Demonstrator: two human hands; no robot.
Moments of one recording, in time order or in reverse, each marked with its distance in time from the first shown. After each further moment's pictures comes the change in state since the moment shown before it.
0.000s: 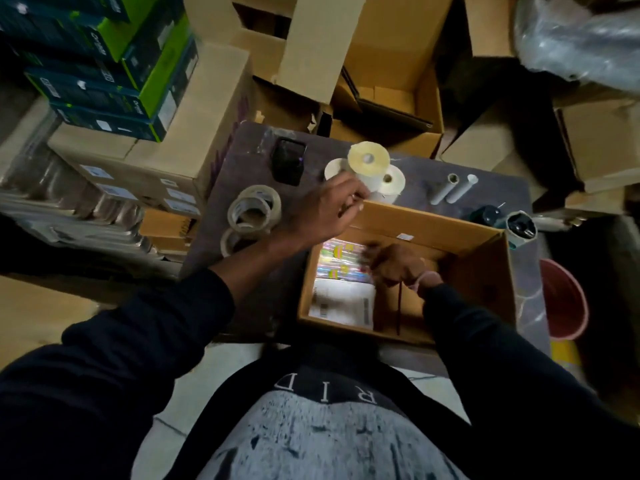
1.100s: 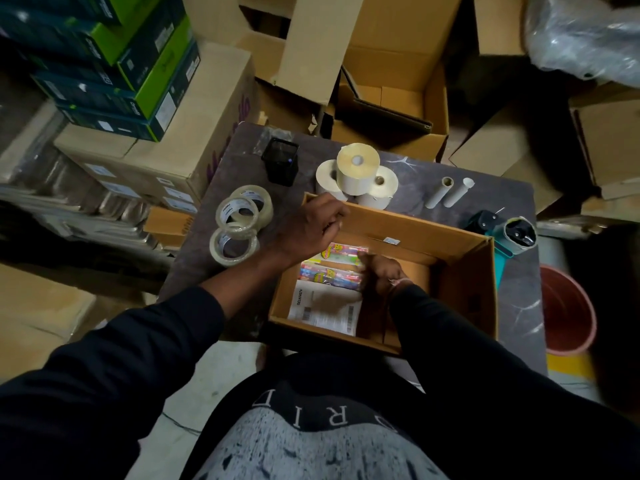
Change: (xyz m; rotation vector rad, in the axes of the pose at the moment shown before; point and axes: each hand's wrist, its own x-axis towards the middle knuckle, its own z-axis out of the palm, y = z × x) left_hand -0.013 0.001 0.032 0.103 -0.028 -0.086; right_hand 0.129 0.118 0.049 0.853 -0.041 0.291
